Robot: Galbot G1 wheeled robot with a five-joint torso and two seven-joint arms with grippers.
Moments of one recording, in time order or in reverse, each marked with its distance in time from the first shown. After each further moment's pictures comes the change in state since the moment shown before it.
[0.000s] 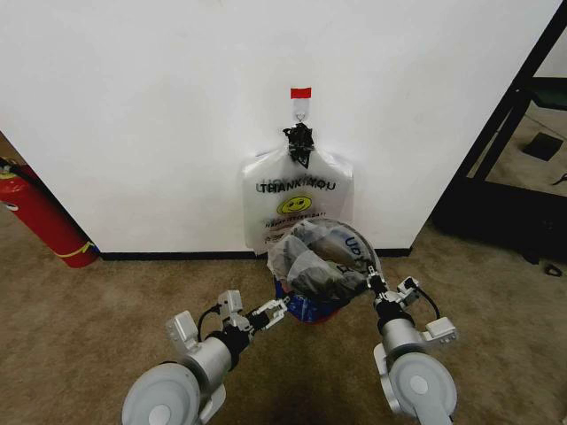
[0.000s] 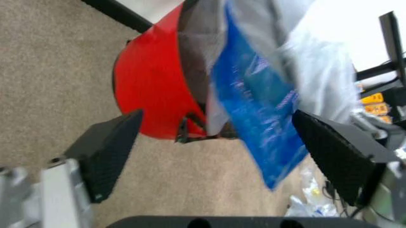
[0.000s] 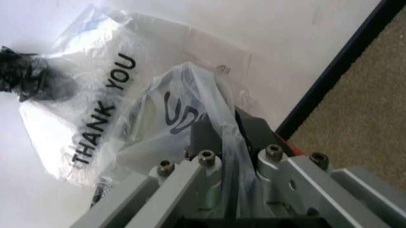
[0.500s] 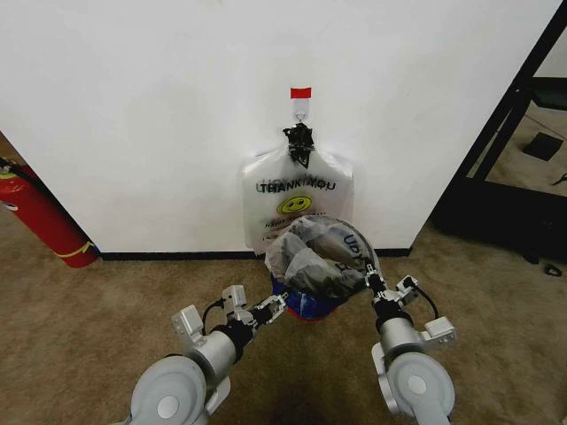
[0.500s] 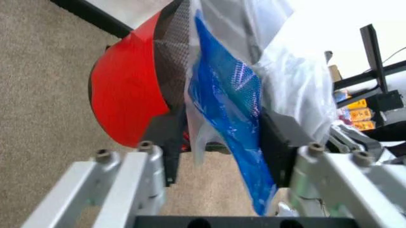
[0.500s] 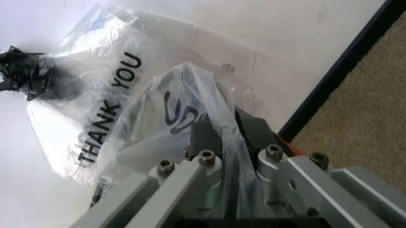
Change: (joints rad) left arm -0.040 -0.039 0.009 0.016 -0.004 -0.001 0.008; right arm -0.002 0.013 -0.006 0.003 -0.010 0.000 -0.010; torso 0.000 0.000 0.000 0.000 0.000
